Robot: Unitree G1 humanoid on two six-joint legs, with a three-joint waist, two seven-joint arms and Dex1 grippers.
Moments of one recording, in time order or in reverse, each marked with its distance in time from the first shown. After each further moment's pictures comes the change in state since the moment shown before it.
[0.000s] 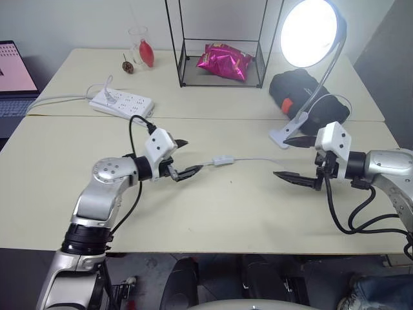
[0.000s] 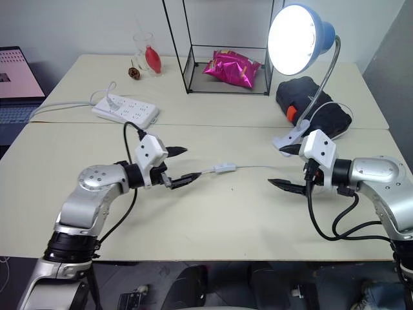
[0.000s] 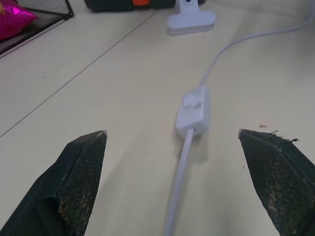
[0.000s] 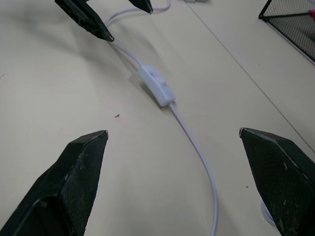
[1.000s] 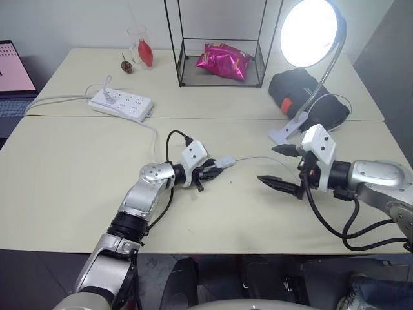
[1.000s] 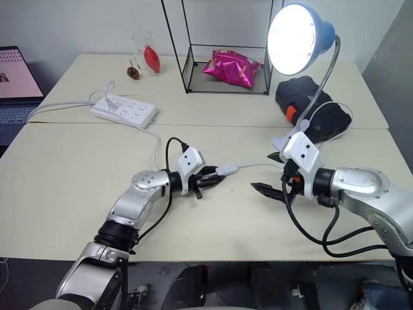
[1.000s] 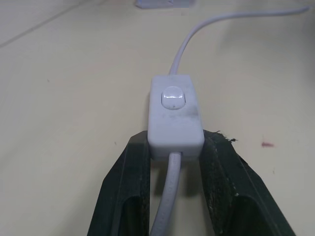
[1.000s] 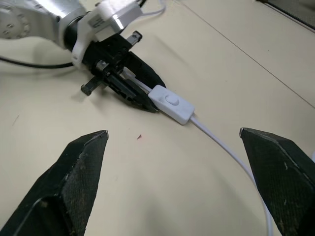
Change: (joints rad) left arm -0.142 -0.246 -0.212 0.392 0.118 -0.213 0.021; right arm -0.002 -0.061 0.061 -0.287 0.244 0.299 -0.331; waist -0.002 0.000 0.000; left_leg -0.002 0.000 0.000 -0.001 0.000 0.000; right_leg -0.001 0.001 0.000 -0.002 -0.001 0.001
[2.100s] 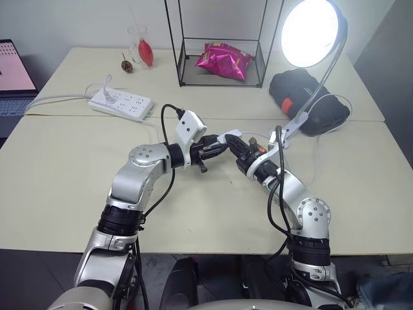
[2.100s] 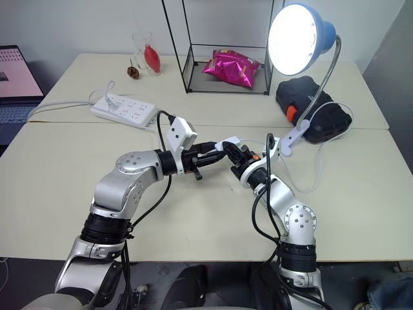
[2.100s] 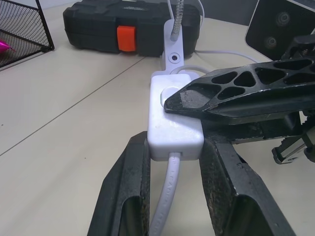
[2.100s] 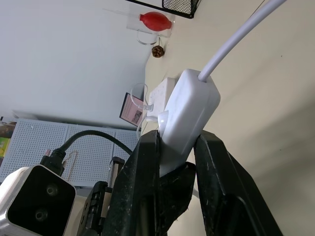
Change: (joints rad) left arm -0.058 0.005 0.108 -0.324 -0.167 0.348 0.071; right arm -0.020 1.121 -0.186 0.394 0.641 0.017 -0.967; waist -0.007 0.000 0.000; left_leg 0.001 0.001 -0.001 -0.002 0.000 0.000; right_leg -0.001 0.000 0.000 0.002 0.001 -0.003
